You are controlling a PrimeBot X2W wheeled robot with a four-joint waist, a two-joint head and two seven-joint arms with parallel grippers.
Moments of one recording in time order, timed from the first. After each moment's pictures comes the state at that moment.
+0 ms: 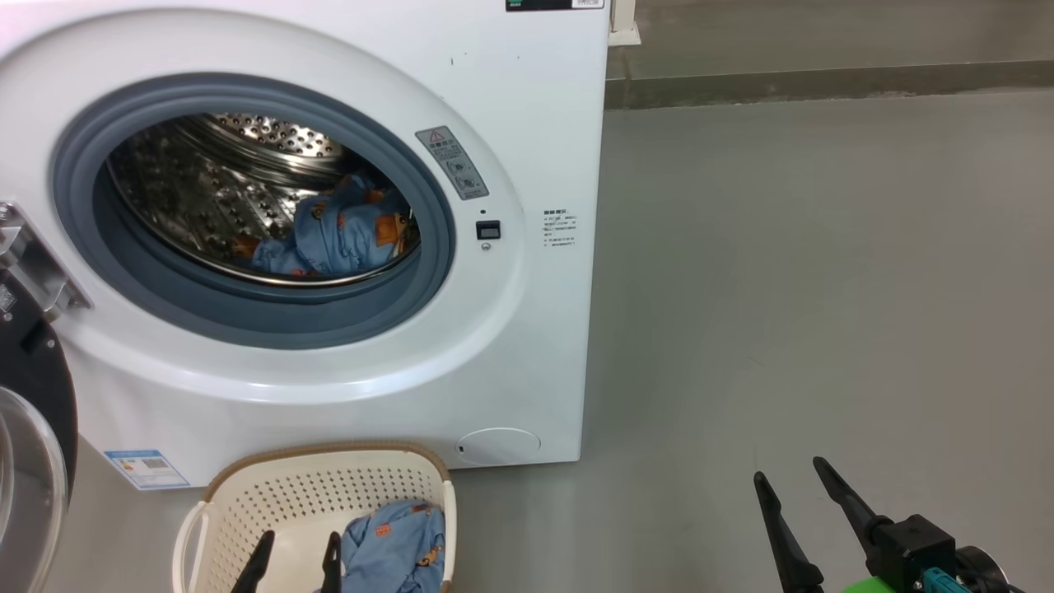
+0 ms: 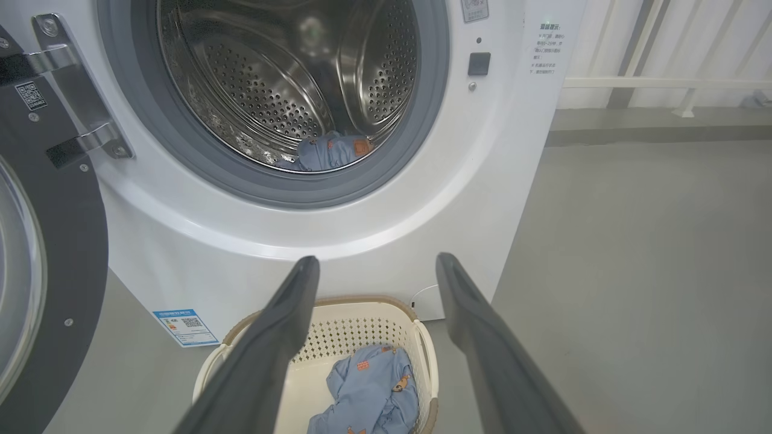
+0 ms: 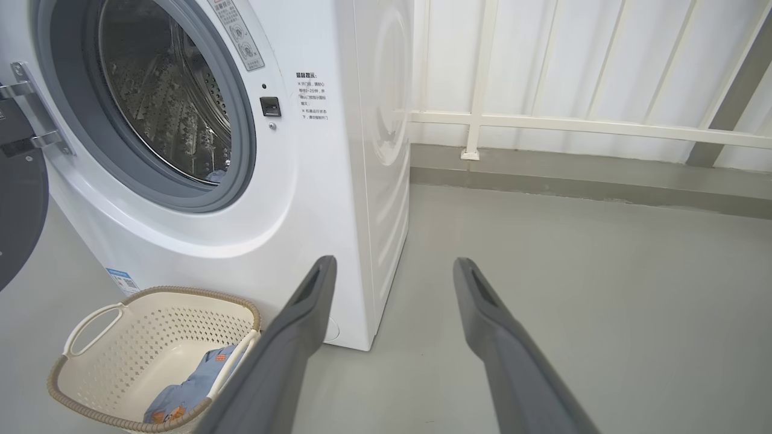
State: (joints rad) left arm 0.10 0.24 -0.35 0.12 -0.34 0.22 -0.26; right arm 0.08 -0.05 0.01 0.09 0.06 0.13 -0.18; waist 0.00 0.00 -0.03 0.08
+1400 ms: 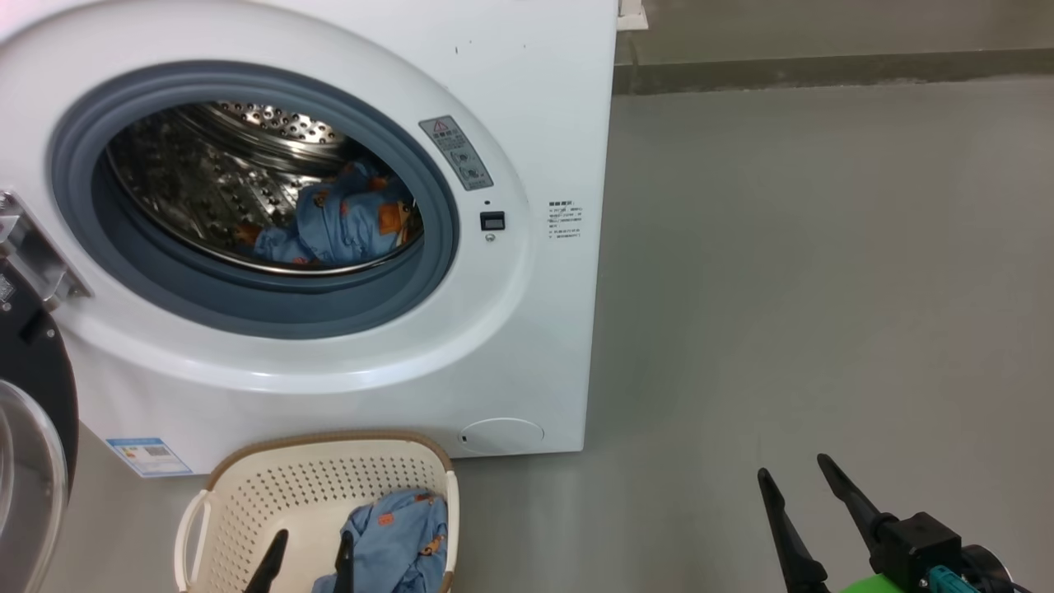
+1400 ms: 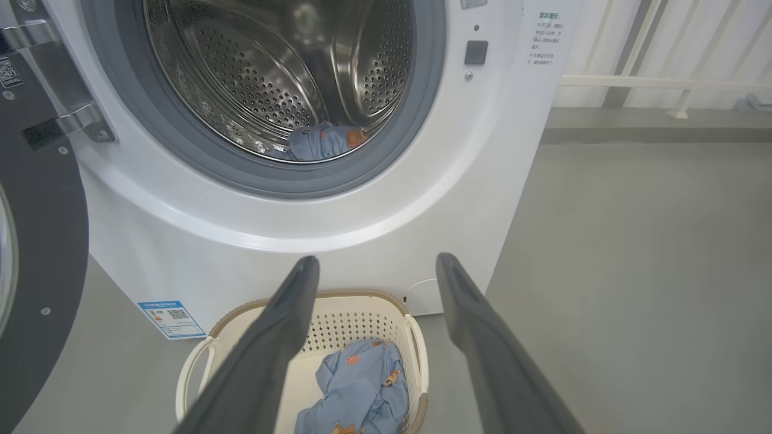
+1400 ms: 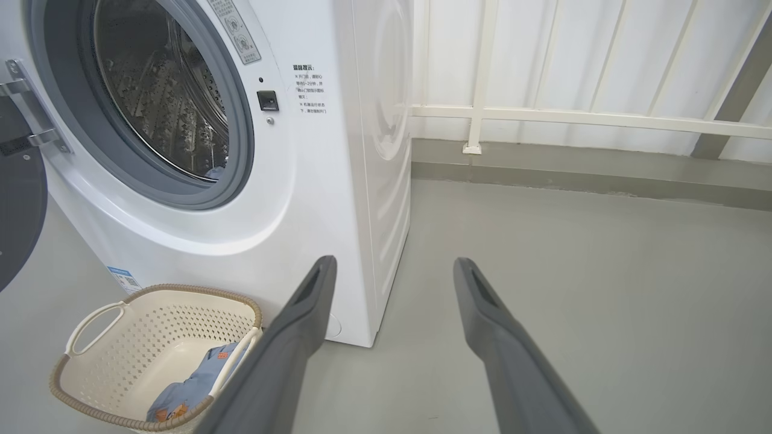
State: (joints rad) left arm 0.11 0.15 -0.26 0.15 -0.26 0.13 -0.26; right arm 0.08 -0.05 0.01 0.08 0.07 0.13 -0.17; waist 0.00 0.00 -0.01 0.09
